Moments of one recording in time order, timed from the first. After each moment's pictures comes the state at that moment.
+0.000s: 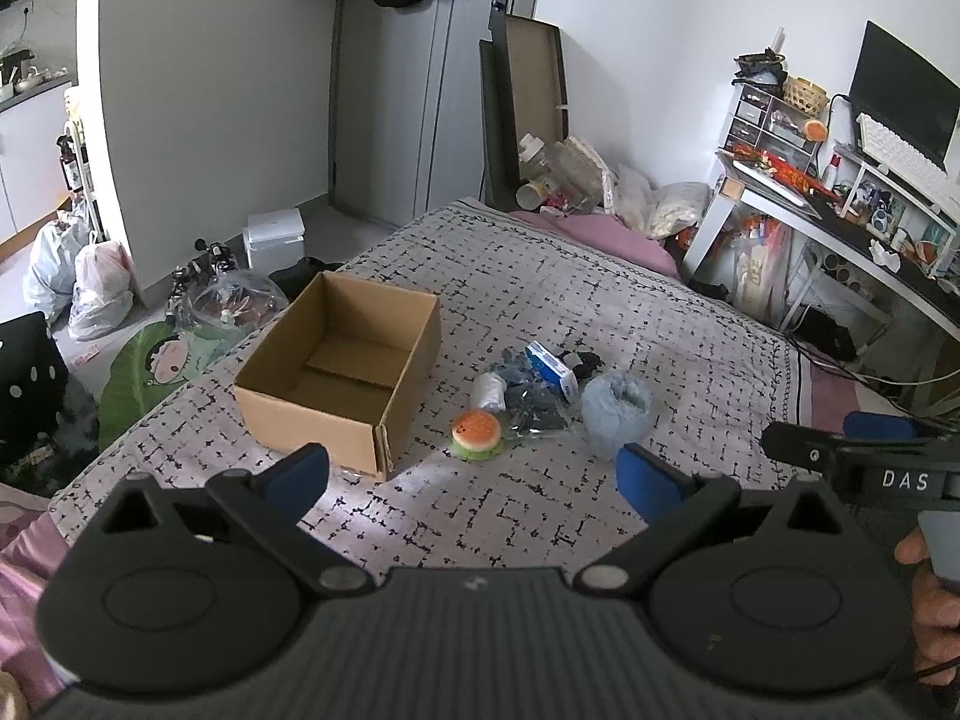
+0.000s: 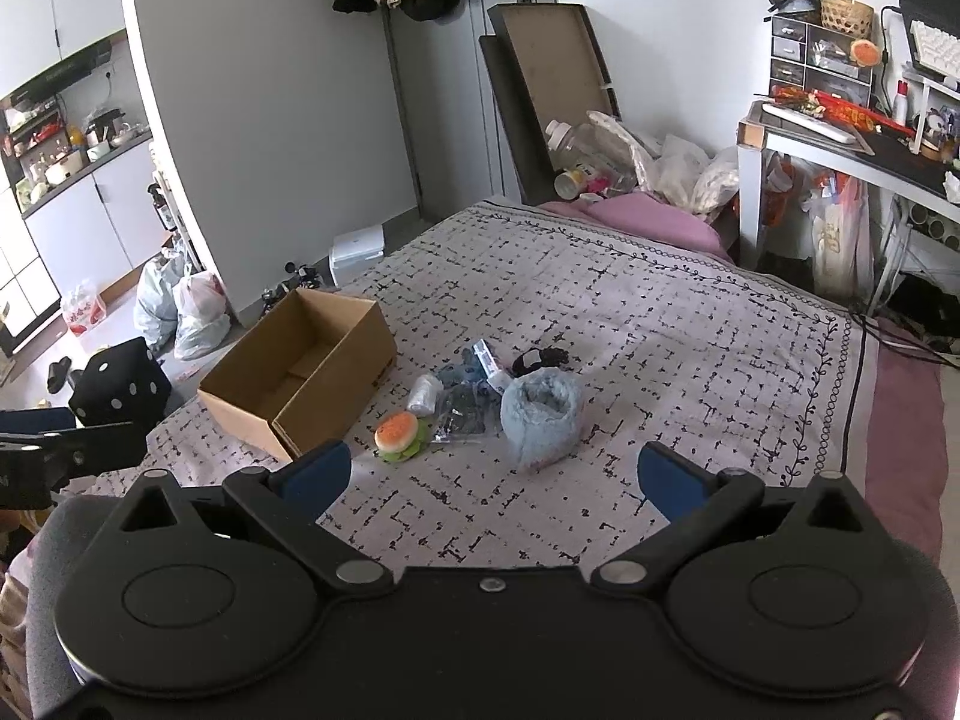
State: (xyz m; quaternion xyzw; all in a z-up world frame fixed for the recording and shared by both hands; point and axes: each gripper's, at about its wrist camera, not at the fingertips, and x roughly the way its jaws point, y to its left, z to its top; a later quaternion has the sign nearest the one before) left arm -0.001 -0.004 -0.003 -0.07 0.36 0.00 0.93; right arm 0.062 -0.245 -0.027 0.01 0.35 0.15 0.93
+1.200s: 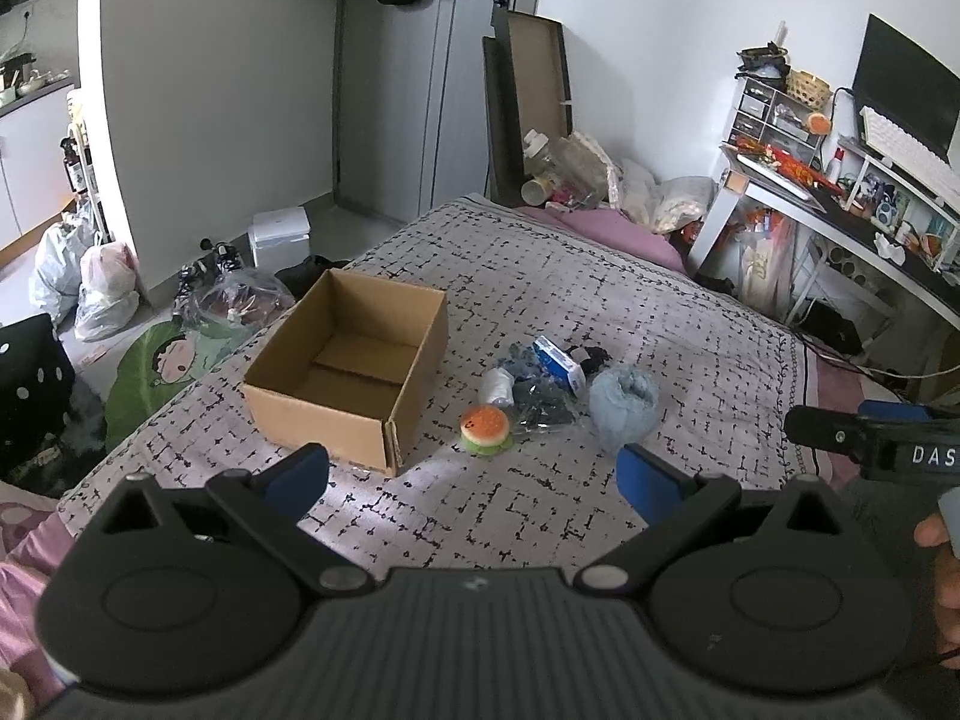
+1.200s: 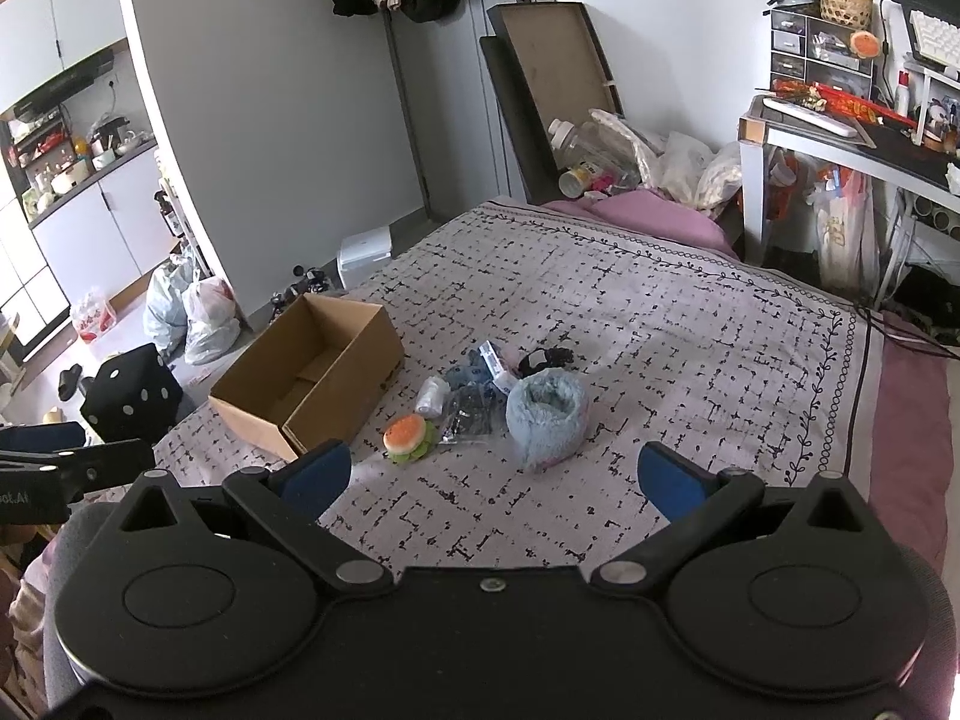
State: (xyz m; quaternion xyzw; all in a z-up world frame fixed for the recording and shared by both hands) left arm -0.003 -0.002 -0.002 -0.06 0.36 0.01 0.93; right arm 0.063 -0.250 -0.023 0.02 0.35 0.15 0.92
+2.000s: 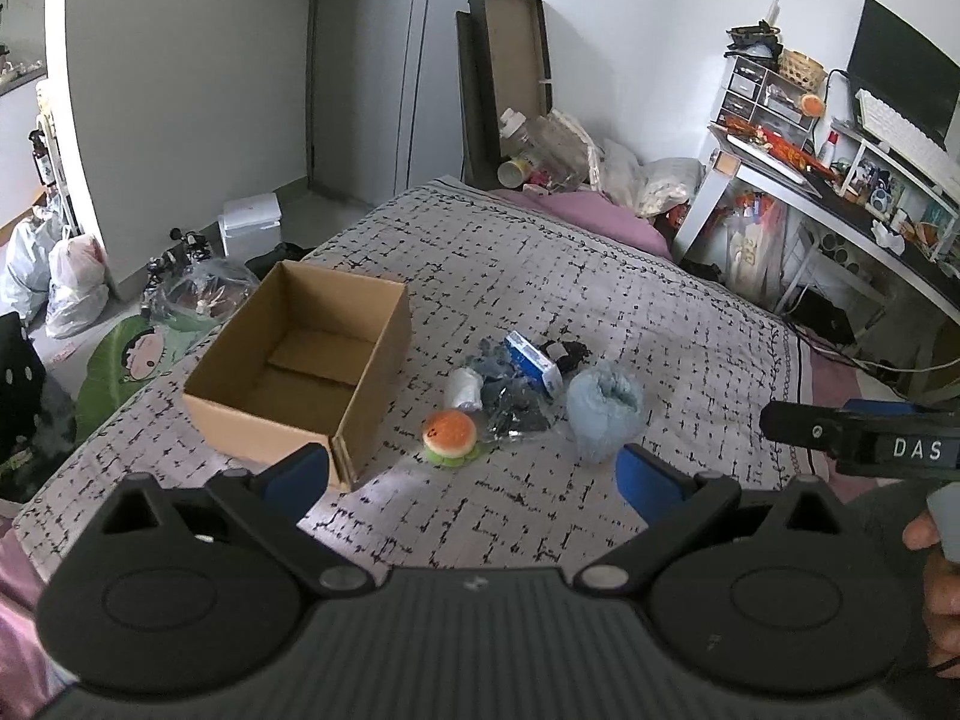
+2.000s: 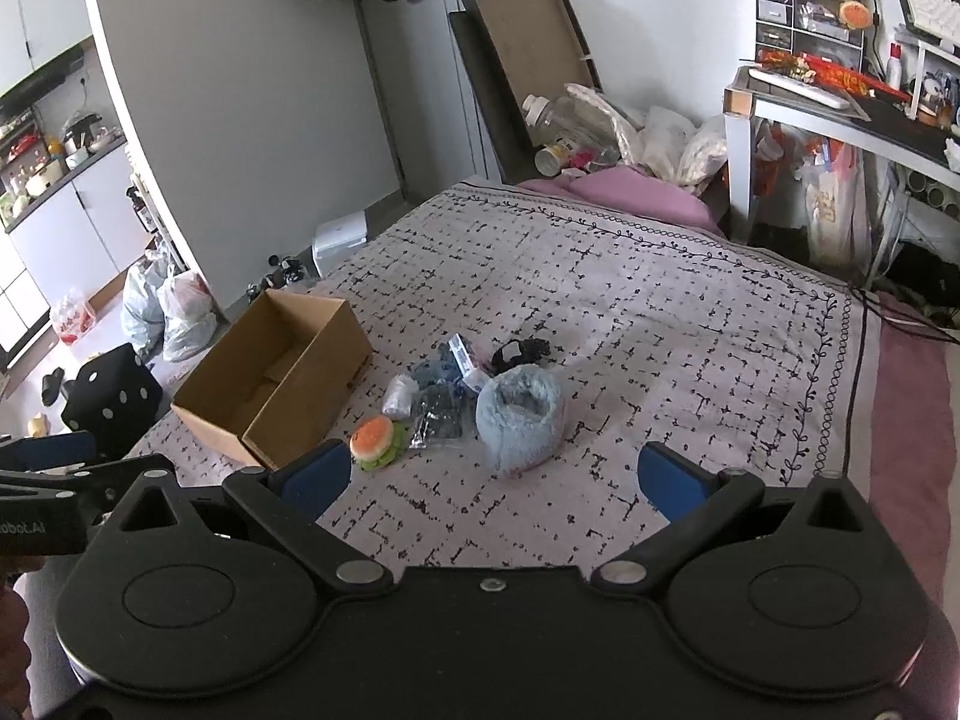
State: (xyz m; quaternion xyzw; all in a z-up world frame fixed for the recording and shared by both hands) left arm 0.047 -0.021 -0.024 -0.07 0.38 -0.01 0.92; right arm 0.103 -0.256 -0.038 0.03 0.38 0.13 0.92
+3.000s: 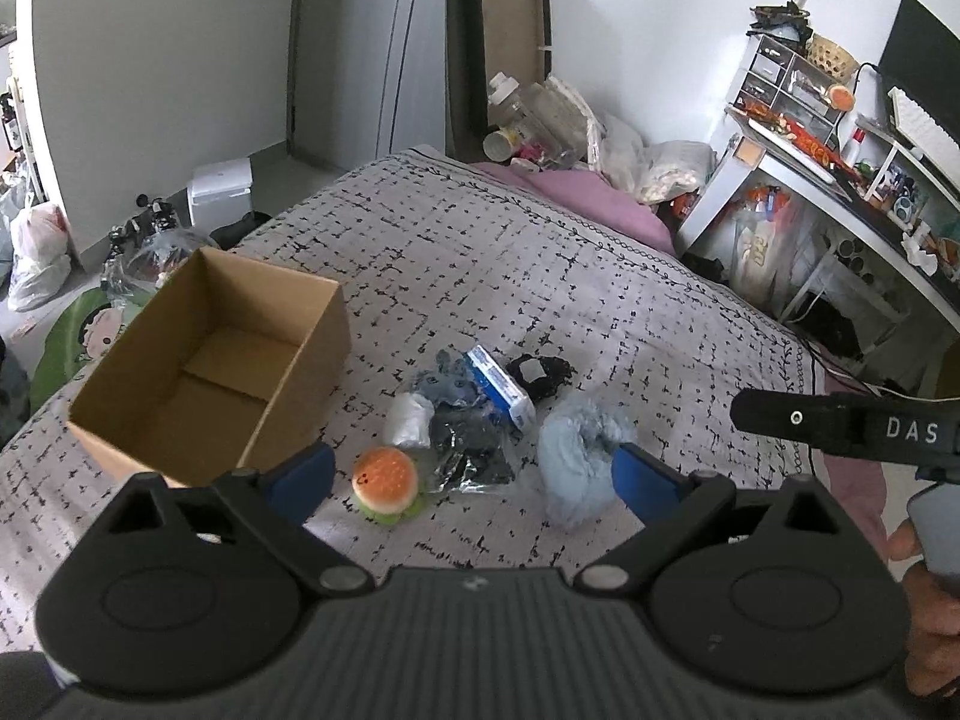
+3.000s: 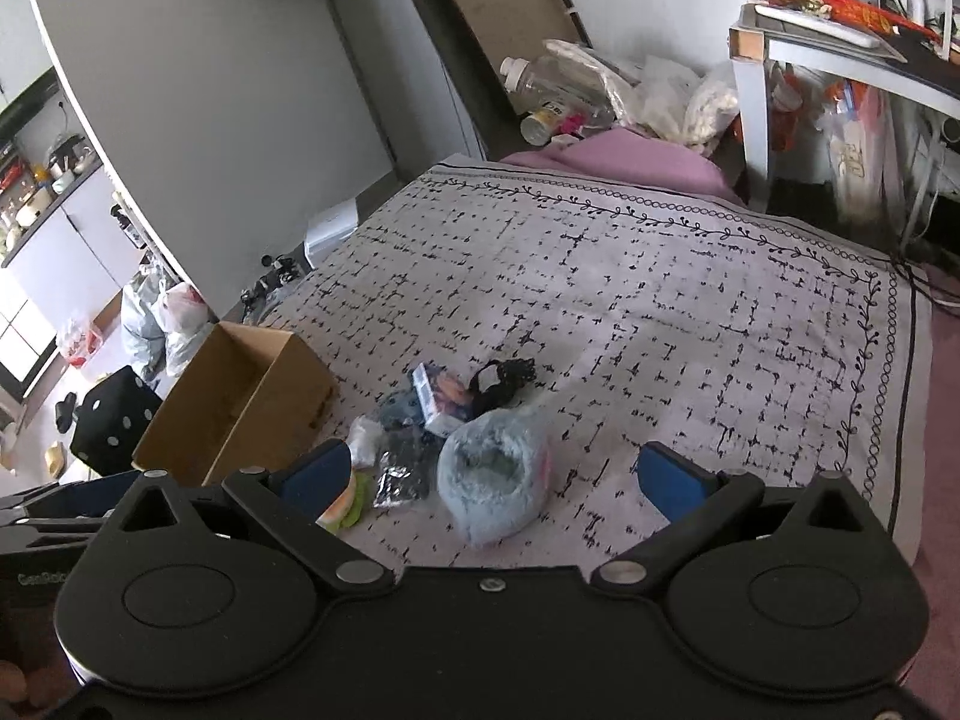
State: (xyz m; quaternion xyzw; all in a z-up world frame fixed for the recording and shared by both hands) left arm 0.145 -0.053 -0.066 -0.09 0.41 -0.02 0.91; right arm 0.200 -0.281 -0.071 0.07 0.41 0.15 0.90
